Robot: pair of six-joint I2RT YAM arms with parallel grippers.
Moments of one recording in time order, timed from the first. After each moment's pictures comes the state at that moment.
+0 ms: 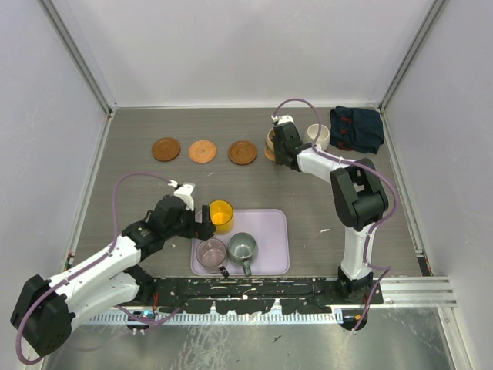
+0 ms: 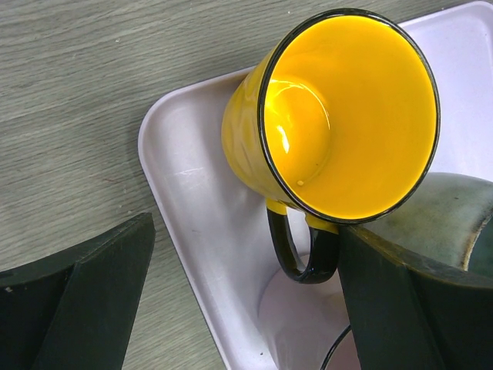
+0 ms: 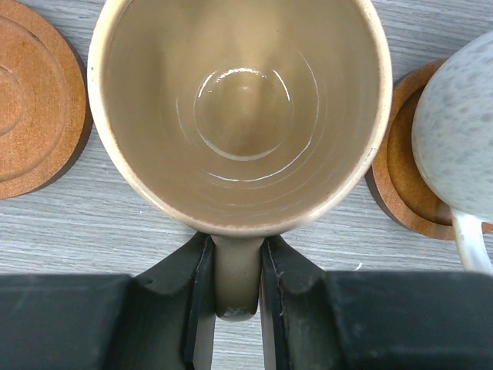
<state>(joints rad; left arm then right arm) -0.63 0.88 0.43 -0.25 0.00 -0.44 0.42 1.96 1.32 -0.12 0.26 0.14</state>
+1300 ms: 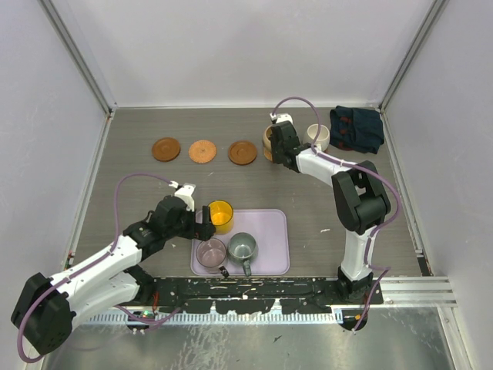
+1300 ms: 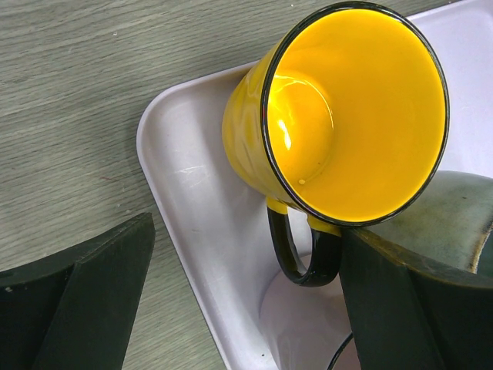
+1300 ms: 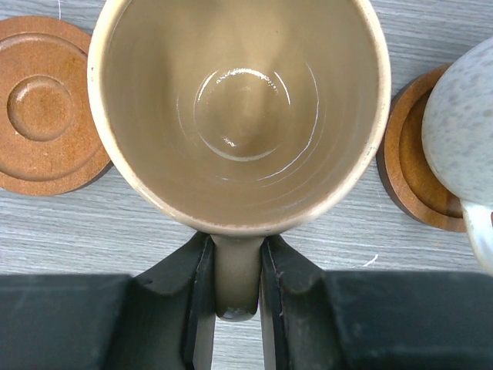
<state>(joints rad) -0.63 0.90 0.42 -0.24 0.00 -0.44 0.45 1.92 1.32 -0.12 0.26 0.19</state>
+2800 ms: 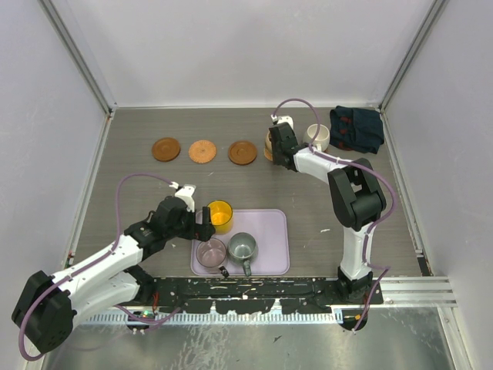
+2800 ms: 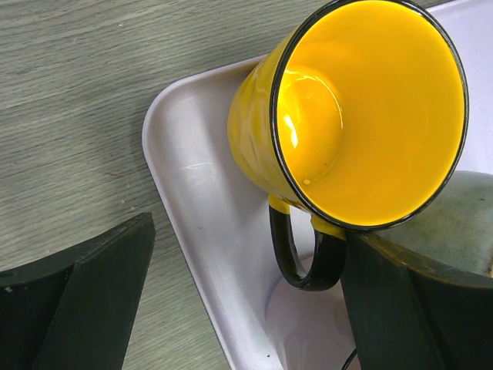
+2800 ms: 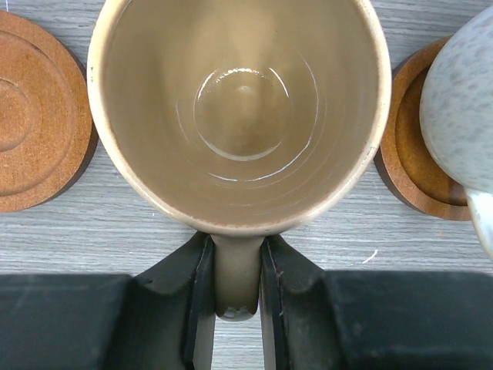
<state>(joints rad) -0.63 0.91 0.41 -0.24 -0.01 -0.44 0.45 1.97 1.34 -0.15 0.31 0.23</state>
